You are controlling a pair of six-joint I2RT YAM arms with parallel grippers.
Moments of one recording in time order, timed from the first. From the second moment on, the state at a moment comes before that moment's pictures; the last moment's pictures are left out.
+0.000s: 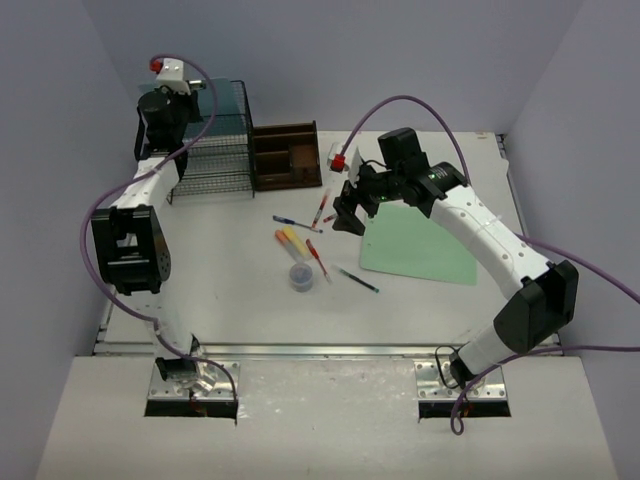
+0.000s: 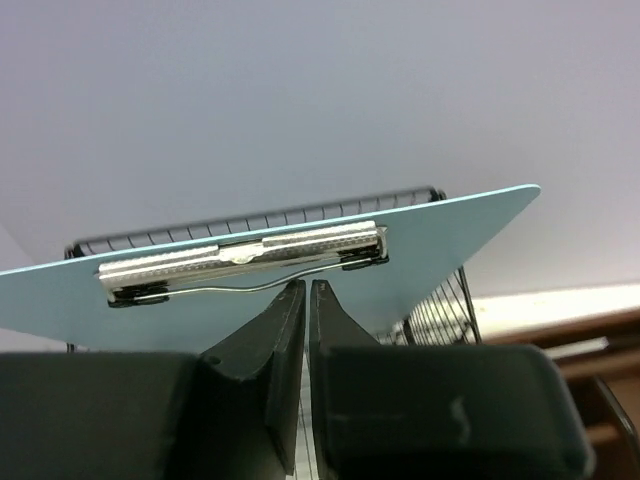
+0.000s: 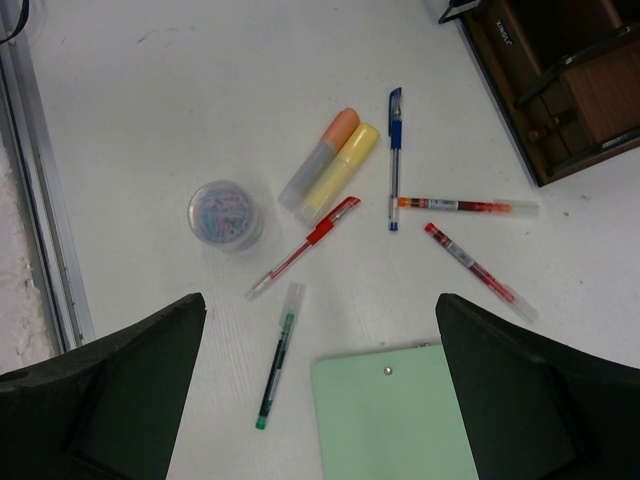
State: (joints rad) left arm 0.13 1.88 1.53 0.40 0.15 0.03; right arm 0.50 1.55 1.46 -0.65 -0.57 -0.52
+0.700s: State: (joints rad) left arm 0.13 2.17 1.88 0.53 0.09 0.05; right arm 0.50 1.56 1.46 -0.65 -0.57 -0.53
